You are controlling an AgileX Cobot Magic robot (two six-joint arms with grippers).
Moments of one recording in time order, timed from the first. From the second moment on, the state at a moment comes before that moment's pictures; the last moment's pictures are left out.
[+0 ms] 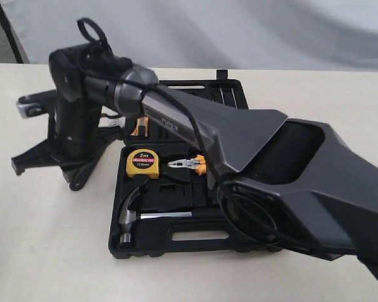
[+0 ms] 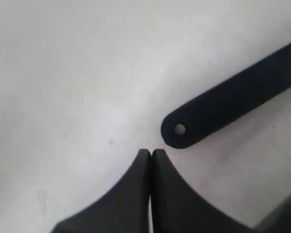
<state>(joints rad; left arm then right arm) -0.40 1.30 -0.96 0.82 0.66 -0.60 0.79 2.57 -2.45 0.19 1.22 0.14</state>
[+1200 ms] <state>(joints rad) -0.40 1.30 -0.96 0.82 0.66 -0.60 0.83 2.61 -2.36 0.19 1.14 0.13</state>
